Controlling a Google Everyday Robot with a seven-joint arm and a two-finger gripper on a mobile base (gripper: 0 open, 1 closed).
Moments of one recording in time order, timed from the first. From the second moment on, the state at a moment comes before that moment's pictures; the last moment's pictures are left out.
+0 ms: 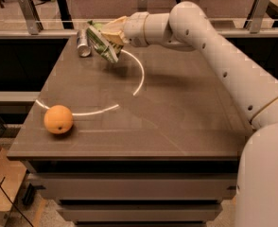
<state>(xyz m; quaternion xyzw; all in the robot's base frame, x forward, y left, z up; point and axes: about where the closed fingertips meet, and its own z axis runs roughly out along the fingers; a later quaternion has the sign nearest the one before) 0.768 0.085 0.948 -0.55 0.55 0.20 0.60</state>
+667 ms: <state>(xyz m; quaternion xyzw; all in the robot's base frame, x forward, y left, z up) 0.794 0.120 0.930 -0.54 0.54 0.21 0.61</state>
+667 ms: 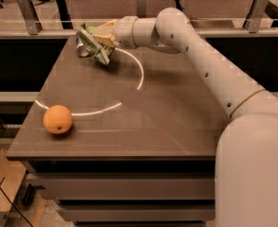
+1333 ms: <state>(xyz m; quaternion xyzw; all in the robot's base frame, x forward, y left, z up) 0.793 0.127 0.928 -0.55 0.54 0.21 0.61</state>
